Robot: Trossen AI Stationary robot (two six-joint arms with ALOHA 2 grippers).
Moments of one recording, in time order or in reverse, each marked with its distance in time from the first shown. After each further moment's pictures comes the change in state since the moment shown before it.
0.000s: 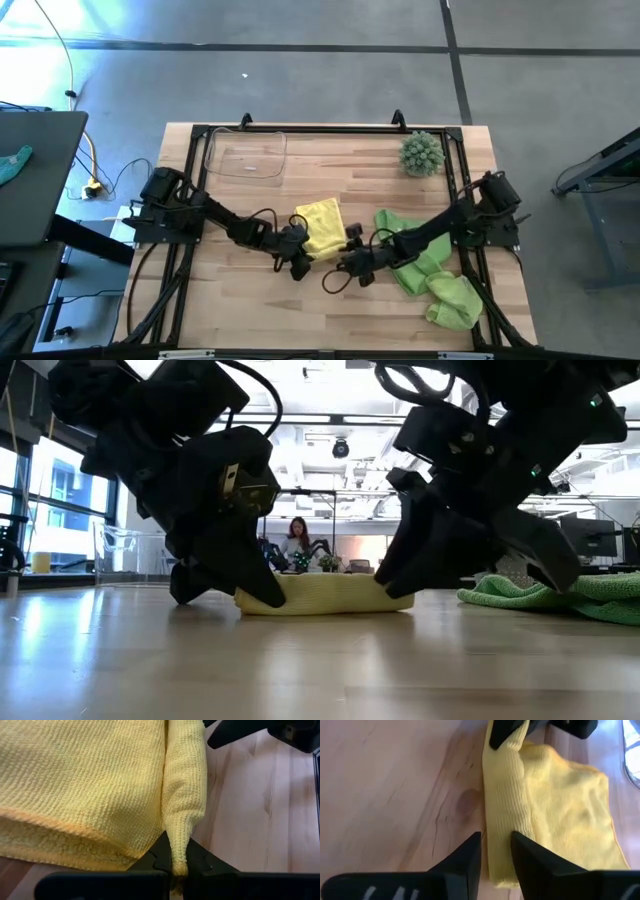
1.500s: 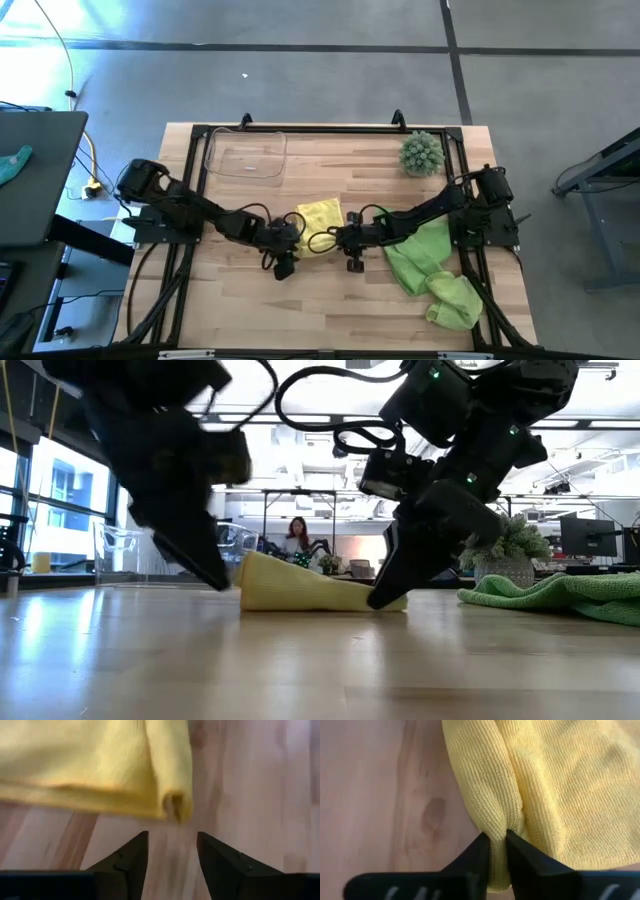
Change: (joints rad) left arm -0.015 -0.249 0.002 -0.372 0.011 0.280; right arm -0.174 0.053 0.006 -0.076 -0.344 0.427
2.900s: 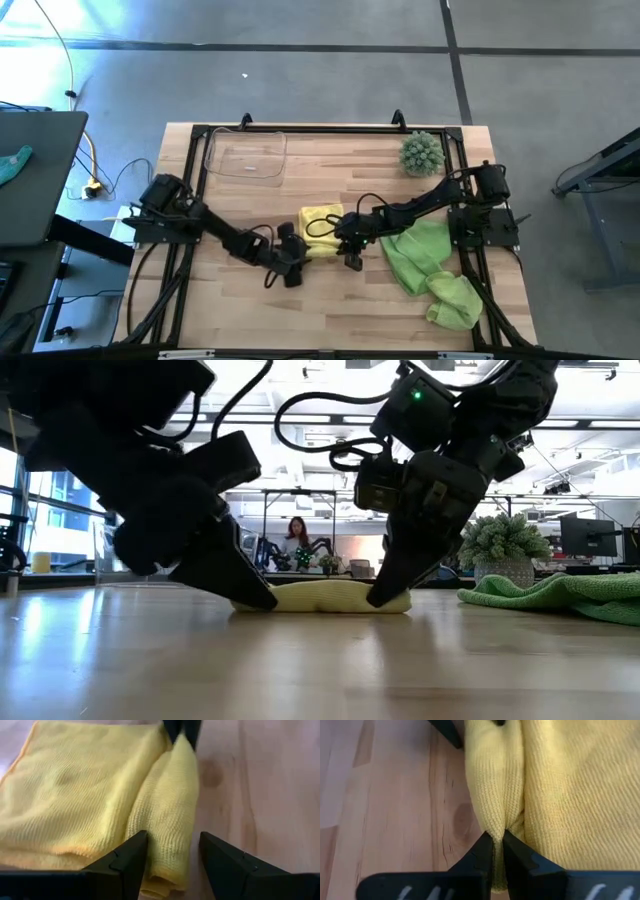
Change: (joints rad) left arm -0.108 0.251 0.009 0.354 -0.408 0.167; right arm -0.088 0.004 -0.006 0.046 -0.270 0.153
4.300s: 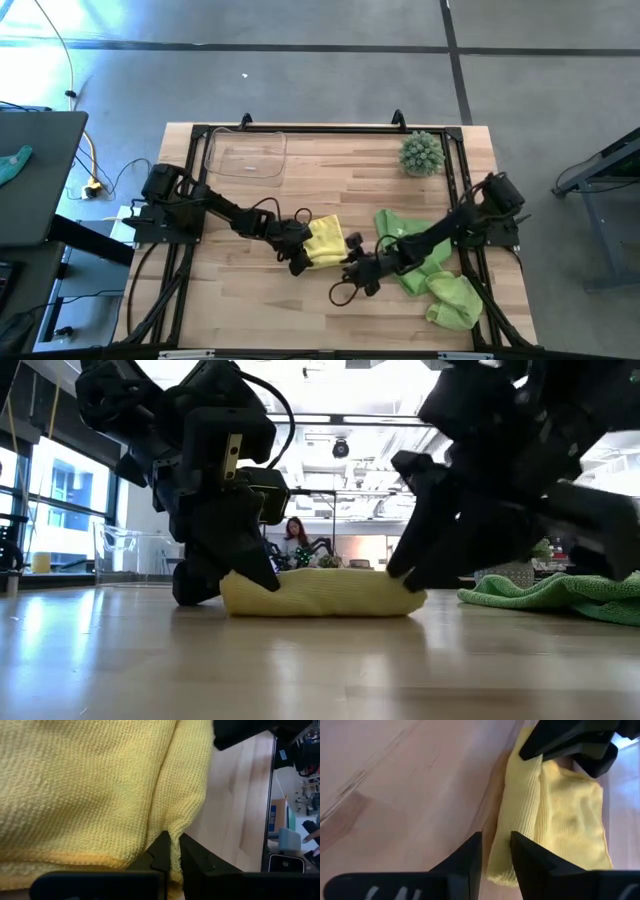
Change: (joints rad) left arm 0.196 -0.007 0.002 0.012 0.738 -0.501; right arm 0.319 -0.066 -0.002 0.055 0.563 -0.620
